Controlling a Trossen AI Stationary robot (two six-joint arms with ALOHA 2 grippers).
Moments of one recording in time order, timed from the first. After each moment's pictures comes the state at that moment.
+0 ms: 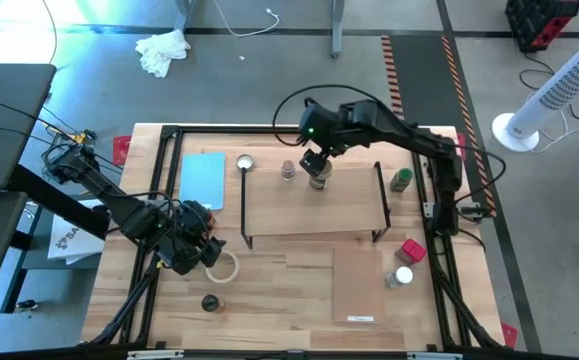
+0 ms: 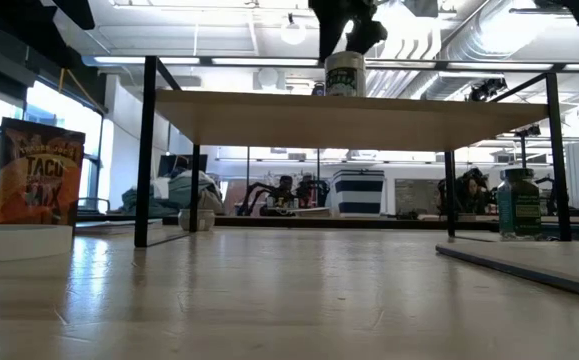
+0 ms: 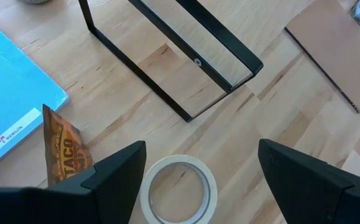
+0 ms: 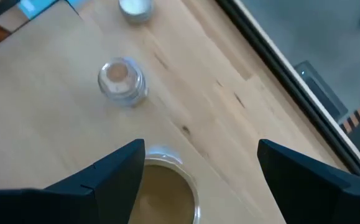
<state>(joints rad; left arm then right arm) -0.65 1.18 1.07 -1.10 -0.56 -1.41 -0.21 1.95 2.26 -1.49 0.24 0.36</state>
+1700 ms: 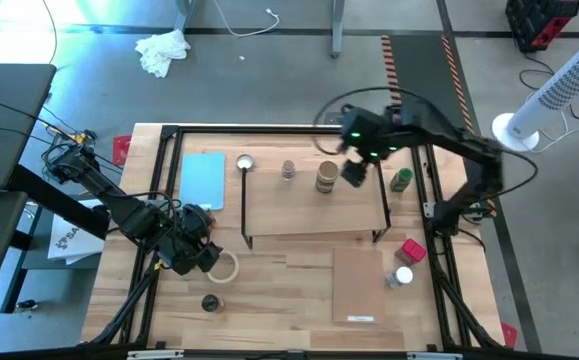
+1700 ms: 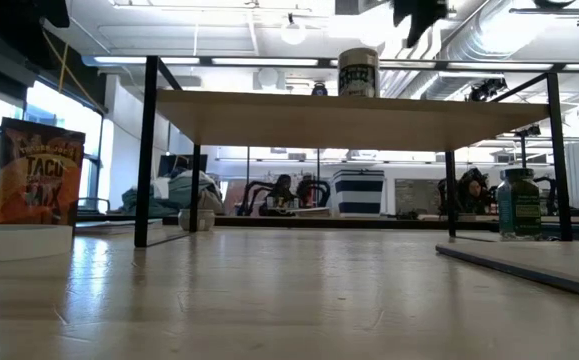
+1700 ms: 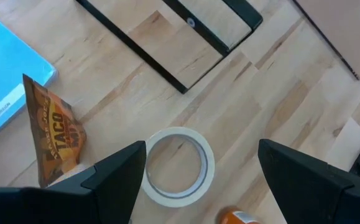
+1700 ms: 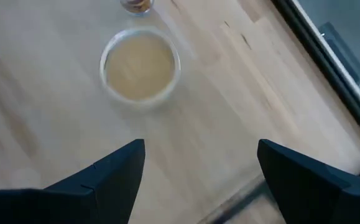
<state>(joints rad) -0.65 1.18 1.07 -1.10 -0.45 -1.39 -0.21 1.57 1.94 -1.56 0.11 0.37</state>
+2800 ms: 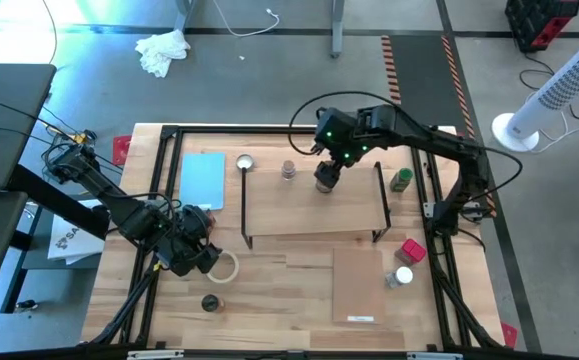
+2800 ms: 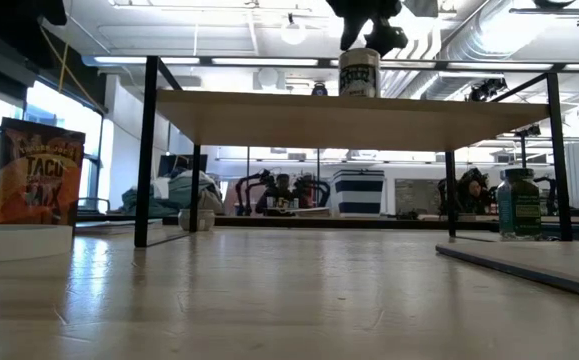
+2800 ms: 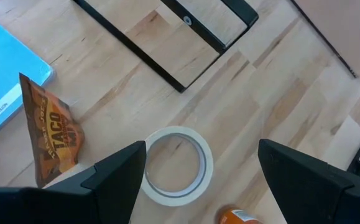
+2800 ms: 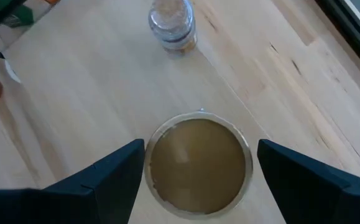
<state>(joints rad) -0.66 1.18 1.07 -1.10 -0.45 -1.39 -0.22 1.74 1.94 -1.36 0.00 0.36</state>
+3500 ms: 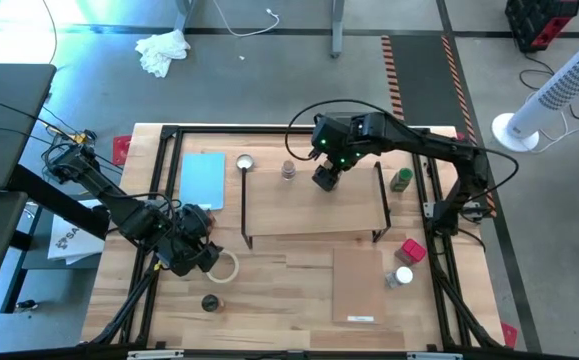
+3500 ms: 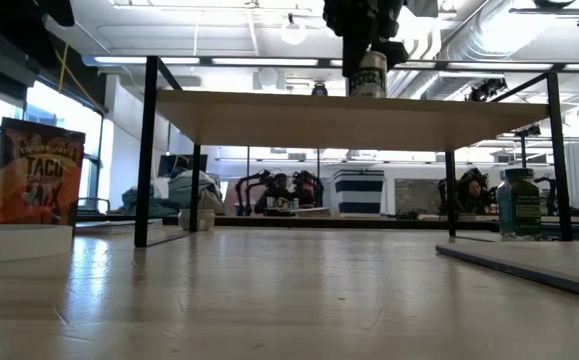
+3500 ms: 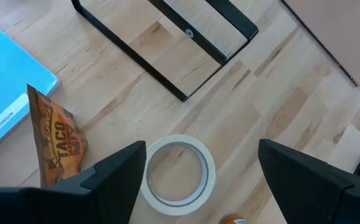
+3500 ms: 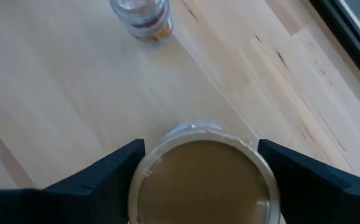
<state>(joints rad) -0.66 1.18 1.07 -1.10 -0.49 -1.38 -0.22 1.75 1.83 -1.30 0.07 0.37</state>
